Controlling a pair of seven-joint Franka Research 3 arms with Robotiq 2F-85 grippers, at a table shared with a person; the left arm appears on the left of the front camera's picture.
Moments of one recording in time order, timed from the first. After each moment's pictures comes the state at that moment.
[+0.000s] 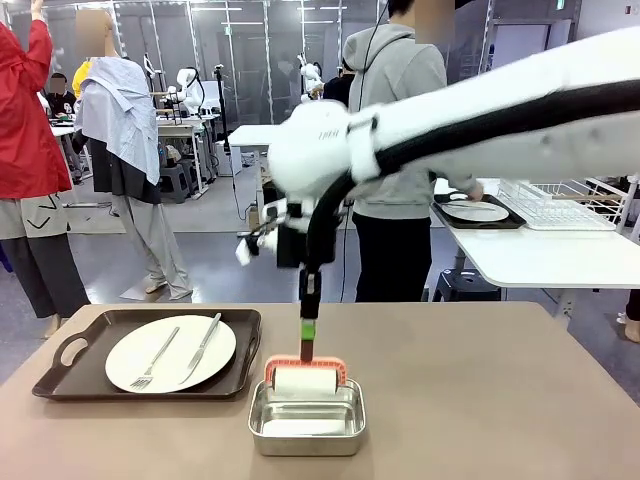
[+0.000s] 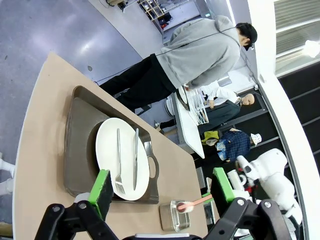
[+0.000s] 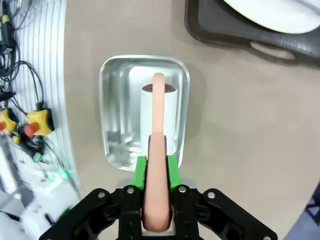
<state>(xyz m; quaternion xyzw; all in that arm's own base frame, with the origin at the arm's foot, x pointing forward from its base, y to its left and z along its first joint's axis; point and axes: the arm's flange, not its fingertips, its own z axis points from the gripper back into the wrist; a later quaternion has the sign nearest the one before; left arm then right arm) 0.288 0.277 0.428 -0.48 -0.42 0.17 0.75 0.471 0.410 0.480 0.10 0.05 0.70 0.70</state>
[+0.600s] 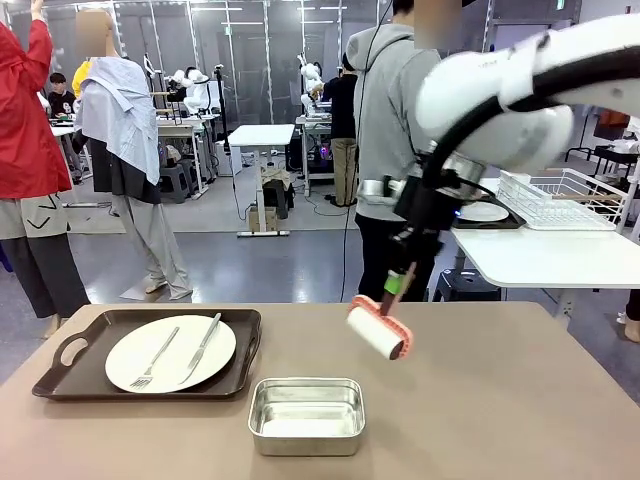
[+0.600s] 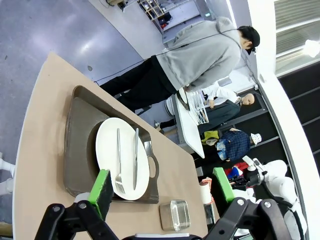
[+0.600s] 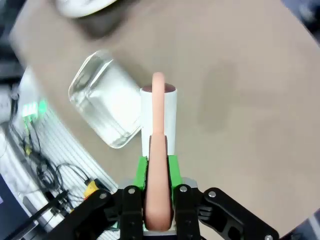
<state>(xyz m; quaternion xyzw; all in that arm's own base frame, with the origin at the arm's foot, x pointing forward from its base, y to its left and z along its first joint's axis) 0.288 0.277 0.428 -0.48 -0.42 0.17 0.75 0.488 0.208 0.516 0.18 -0.04 0.31 0.93</state>
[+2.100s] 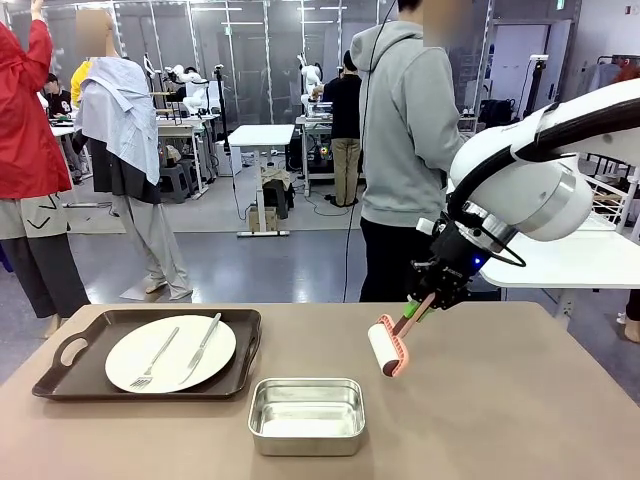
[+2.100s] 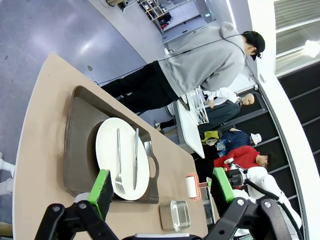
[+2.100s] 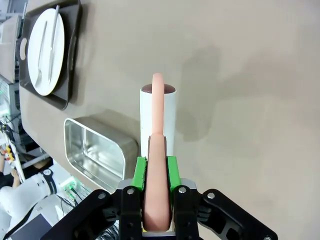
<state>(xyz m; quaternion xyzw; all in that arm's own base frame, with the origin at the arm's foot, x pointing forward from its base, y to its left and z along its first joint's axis) 0.288 0.277 0.428 -0.48 -0.42 0.17 0.75 0.521 0.147 0.428 0.27 -0.03 0.07 0.96</state>
